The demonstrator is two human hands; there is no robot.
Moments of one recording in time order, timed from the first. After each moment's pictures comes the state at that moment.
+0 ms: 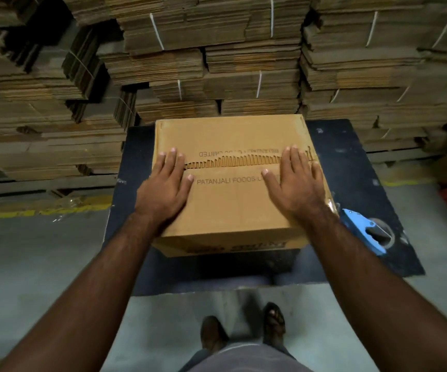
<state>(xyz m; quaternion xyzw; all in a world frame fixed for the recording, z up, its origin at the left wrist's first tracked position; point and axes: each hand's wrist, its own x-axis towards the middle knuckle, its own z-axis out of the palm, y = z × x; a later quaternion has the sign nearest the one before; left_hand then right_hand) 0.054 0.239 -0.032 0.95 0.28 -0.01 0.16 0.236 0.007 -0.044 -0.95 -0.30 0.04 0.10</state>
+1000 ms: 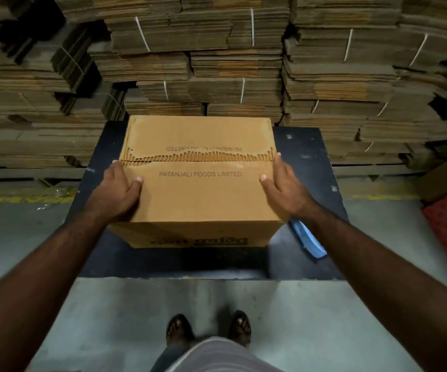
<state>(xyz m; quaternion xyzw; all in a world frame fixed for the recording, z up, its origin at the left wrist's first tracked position) 0.054 0.171 -0.022 0.87 0.45 -0.01 0.20 0.310 -0.108 -0.035 -0.89 -0.35 0.18 0.24</state>
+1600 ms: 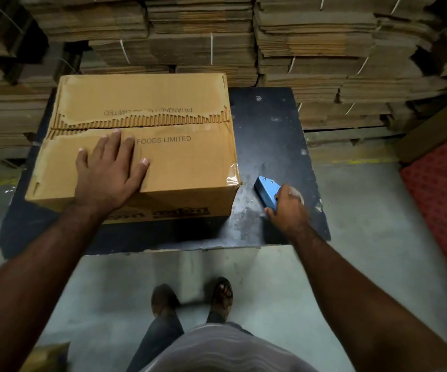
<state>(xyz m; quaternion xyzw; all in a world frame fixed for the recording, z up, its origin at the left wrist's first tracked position) 0.103 0.072 -0.043 0.95 0.30 0.03 0.03 0.320 -0.248 -0.163 -0.96 -0.22 0.16 0.12</state>
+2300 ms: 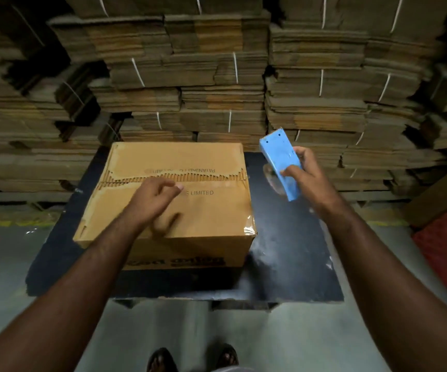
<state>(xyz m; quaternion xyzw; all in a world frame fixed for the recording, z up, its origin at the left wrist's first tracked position) 0.127 0.060 0.027 0.82 0.37 0.10 0.43 0.362 -0.178 0.045 -0.76 -0.28 0.18 0.56</state>
